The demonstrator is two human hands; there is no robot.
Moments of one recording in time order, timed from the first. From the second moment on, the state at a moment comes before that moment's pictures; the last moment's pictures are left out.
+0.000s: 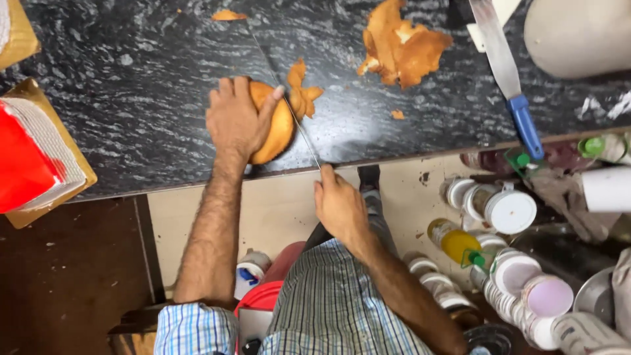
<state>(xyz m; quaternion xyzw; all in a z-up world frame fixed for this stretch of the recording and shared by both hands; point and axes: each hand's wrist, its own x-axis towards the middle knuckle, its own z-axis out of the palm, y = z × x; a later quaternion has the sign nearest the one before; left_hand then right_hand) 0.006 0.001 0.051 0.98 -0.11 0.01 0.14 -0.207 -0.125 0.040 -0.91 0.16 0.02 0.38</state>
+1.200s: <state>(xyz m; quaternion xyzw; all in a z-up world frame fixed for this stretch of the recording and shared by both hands) -0.015 0.016 0.056 0.99 0.07 -0.03 0.15 -0.300 -0.143 0.047 -0.88 0.19 0.18 0.38</state>
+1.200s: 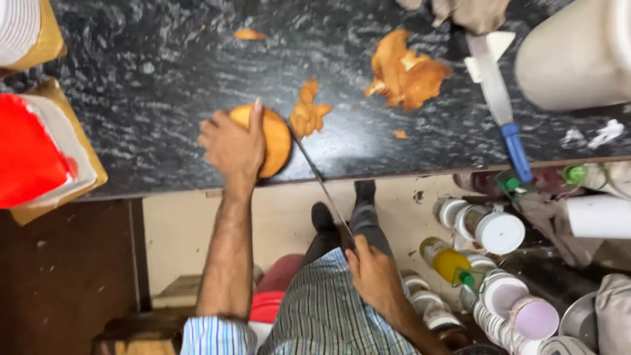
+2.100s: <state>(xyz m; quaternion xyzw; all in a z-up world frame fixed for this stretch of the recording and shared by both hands) 0.075 0.141 -0.014 0.57 0.26 0.12 0.77 -0.232 -0.283 0.008 -0.95 0.26 -0.09 0.13</state>
